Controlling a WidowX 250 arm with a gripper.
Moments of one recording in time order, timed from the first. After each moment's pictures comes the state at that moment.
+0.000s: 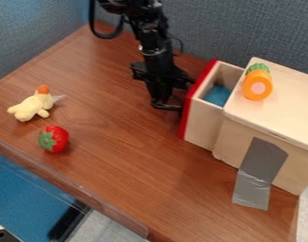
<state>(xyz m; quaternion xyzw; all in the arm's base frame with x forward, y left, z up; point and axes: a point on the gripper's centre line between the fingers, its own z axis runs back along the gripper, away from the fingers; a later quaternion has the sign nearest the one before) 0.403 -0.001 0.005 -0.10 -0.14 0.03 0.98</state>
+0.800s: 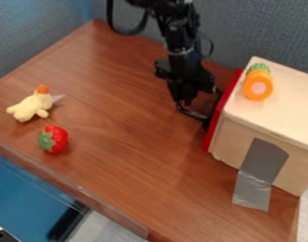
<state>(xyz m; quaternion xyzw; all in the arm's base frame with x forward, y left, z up) 0.394 -0.033 0.042 -0.08 -0.17 -0.03 0.98</state>
